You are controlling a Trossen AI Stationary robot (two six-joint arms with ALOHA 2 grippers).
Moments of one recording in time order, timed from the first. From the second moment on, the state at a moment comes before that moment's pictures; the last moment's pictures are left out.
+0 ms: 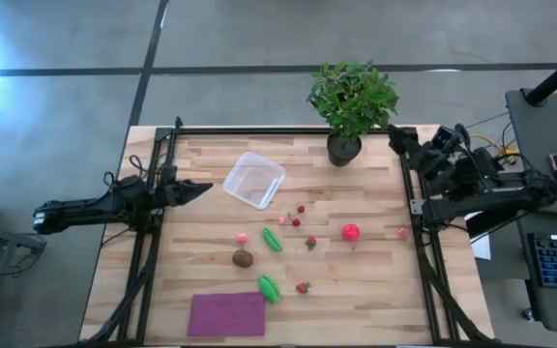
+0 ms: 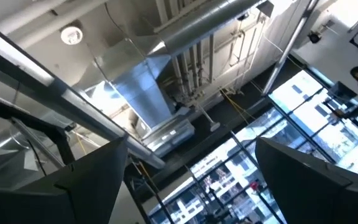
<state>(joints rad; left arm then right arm) 0.11 0.16 0.11 0.14 -0.11 -1.06 0.05 0.68 0.64 0.75 0.29 0.52</state>
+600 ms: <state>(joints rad) 0.11 0.16 0.11 0.18 -0.11 -1.06 0.05 1.01 1.28 -1.19 0.56 0.99</state>
